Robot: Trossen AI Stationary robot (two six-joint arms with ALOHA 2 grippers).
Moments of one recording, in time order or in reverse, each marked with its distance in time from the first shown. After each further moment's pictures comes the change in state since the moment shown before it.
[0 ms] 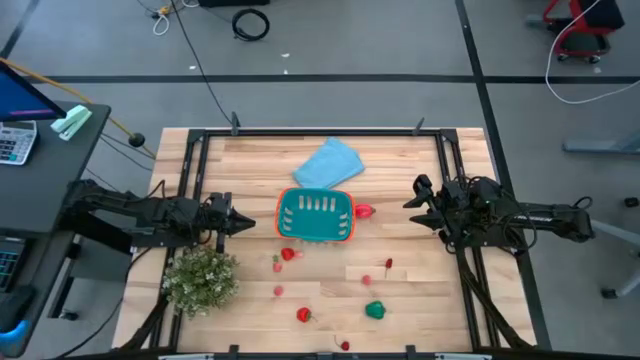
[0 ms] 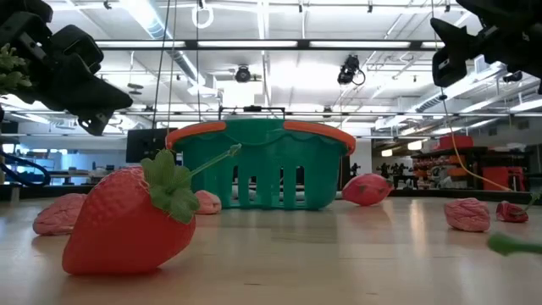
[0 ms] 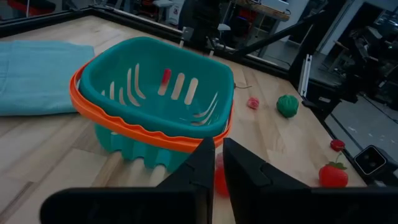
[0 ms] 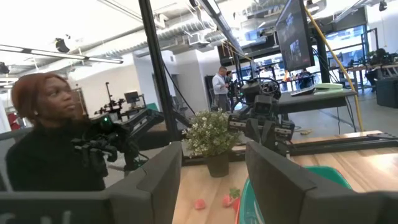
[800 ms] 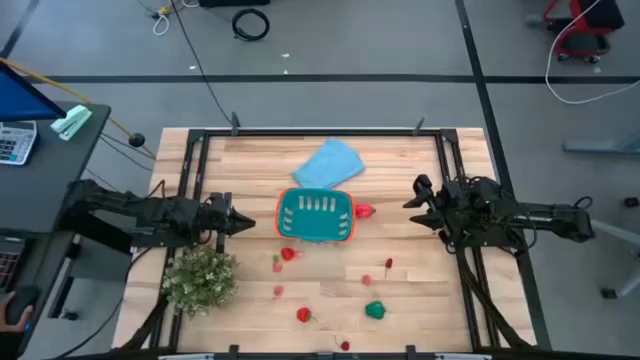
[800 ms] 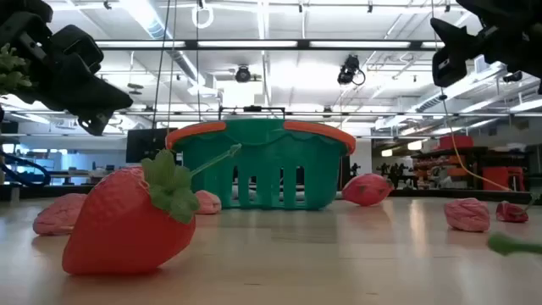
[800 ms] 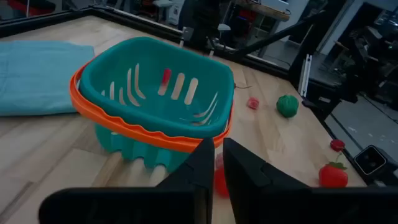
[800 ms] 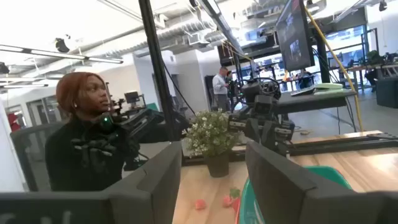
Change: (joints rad) left arm 0.000 0.000 0.000 0.000 0.000 0.000; right arm 0.000 0.000 0.000 0.000 0.000 0.000
